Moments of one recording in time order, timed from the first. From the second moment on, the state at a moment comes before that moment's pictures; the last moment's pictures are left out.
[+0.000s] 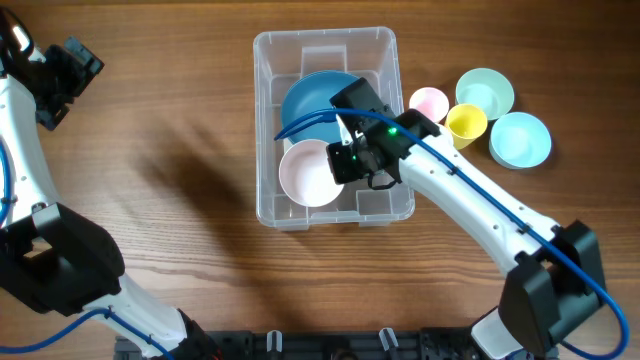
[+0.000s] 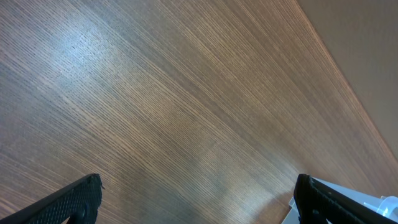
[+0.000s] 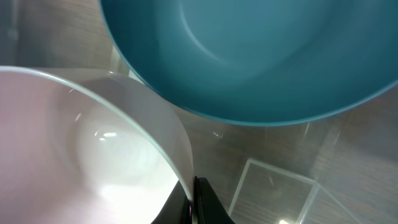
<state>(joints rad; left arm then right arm) 0.45 1.92 1.88 -1.05 0.20 -0.42 0.60 1.73 1.35 -0.85 -0.11 0.31</state>
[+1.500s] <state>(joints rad) 0.45 1.92 1.88 -1.05 0.20 -0.42 -0.39 1.48 1.67 -1.31 0.24 0.30</state>
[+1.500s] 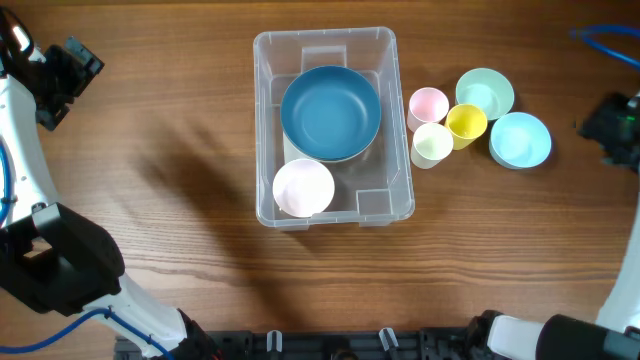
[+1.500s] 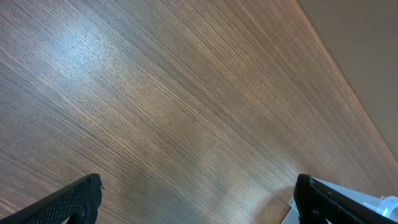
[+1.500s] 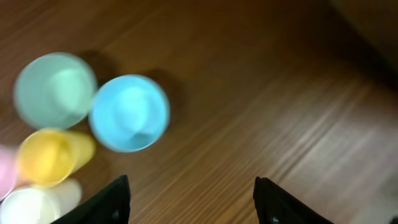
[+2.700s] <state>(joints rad) 0.45 1.92 1.88 -1.05 0.20 -0.42 -0.51 1.92 1.33 -0.78 -0.16 0.02</state>
